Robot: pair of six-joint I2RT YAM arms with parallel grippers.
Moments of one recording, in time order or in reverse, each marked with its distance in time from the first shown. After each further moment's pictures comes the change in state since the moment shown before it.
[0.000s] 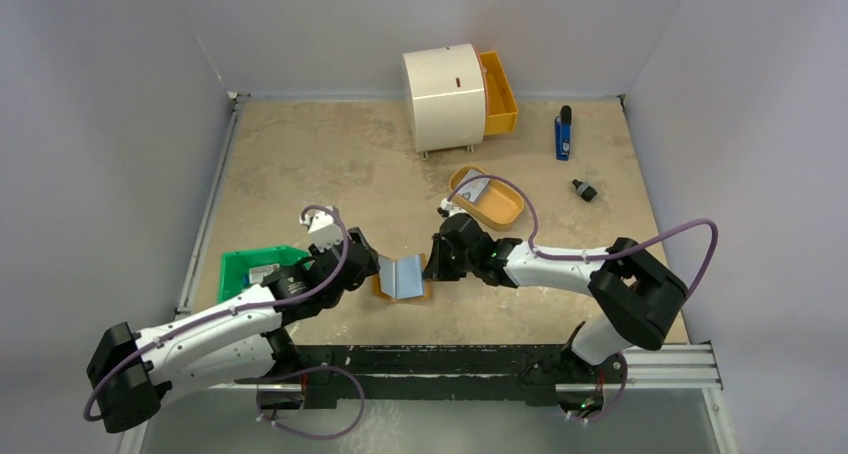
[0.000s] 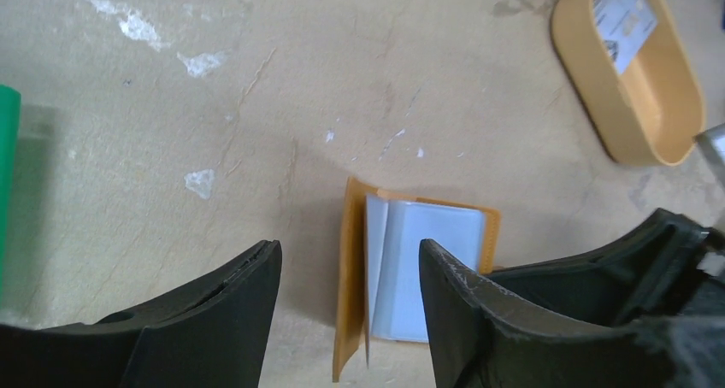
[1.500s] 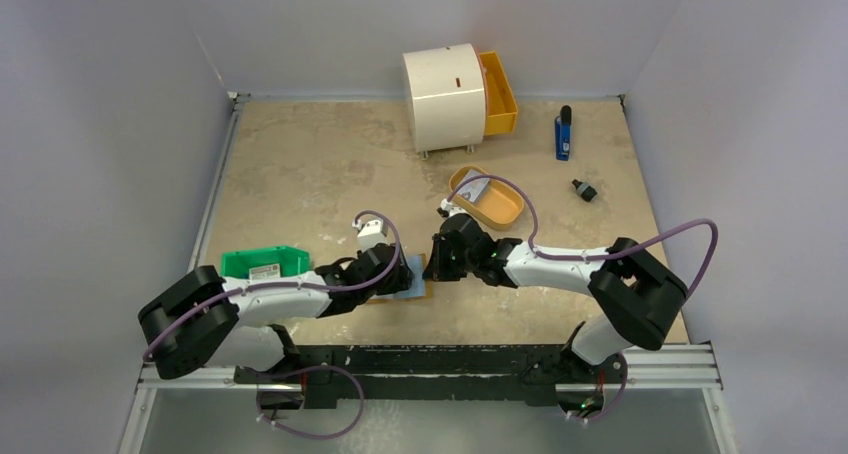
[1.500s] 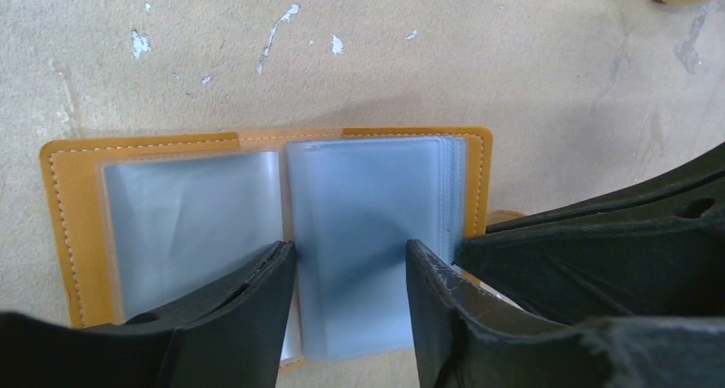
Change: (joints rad) left arm -0.032 0.406 -0.055 0.470 0.272 0.087; right arm 0.000 0.000 0.000 -0.003 0.003 -0.010
